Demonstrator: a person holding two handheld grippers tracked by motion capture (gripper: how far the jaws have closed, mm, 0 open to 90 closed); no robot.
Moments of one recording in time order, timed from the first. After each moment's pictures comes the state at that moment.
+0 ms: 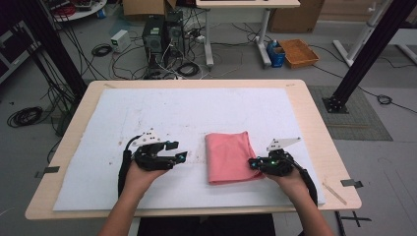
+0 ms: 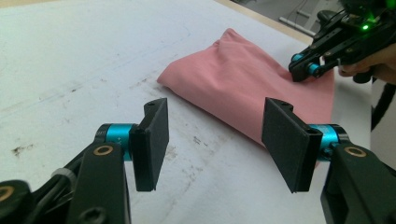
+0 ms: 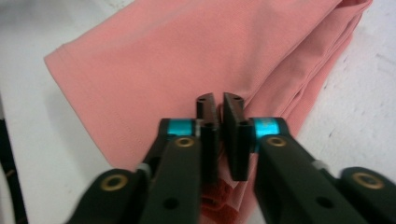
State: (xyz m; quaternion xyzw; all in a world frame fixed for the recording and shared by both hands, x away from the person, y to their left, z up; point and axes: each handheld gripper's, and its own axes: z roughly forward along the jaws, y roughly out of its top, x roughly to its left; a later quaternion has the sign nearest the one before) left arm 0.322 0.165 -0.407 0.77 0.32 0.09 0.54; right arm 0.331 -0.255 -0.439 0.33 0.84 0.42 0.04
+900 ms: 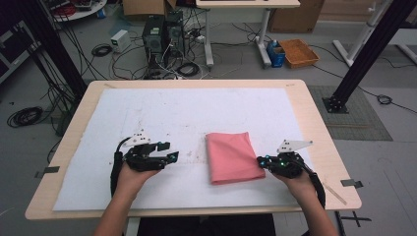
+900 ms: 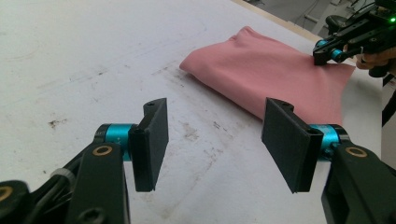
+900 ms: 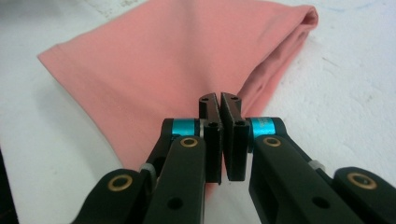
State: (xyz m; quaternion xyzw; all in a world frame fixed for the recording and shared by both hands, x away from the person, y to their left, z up) left arm 0.323 0.183 -0.415 0.77 0.34 0.09 0.54; right arm 0.321 -0.277 -0.434 0.33 0.84 0.43 0.09
